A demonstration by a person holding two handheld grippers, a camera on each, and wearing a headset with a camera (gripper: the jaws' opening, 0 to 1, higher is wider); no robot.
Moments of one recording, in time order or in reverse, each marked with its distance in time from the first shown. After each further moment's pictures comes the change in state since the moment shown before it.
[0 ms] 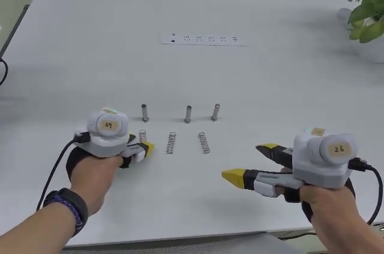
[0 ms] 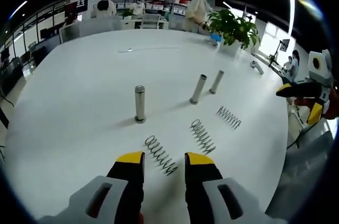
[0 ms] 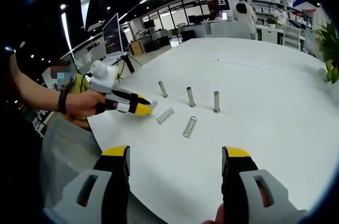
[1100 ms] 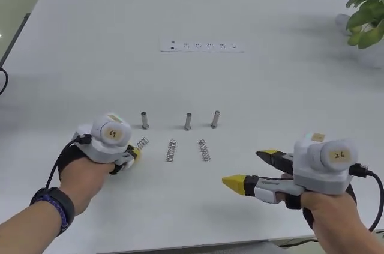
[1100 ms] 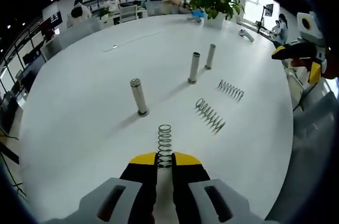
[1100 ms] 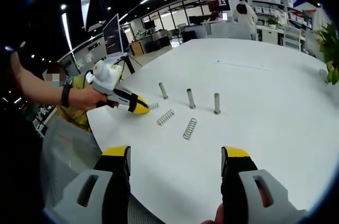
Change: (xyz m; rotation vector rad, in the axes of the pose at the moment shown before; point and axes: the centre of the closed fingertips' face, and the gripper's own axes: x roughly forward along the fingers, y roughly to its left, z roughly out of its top) left arm -0.001 0.014 -0.011 0.241 0.125 -0.019; right arm 0.001 0.000 0.003 -0.002 -0.004 0.005
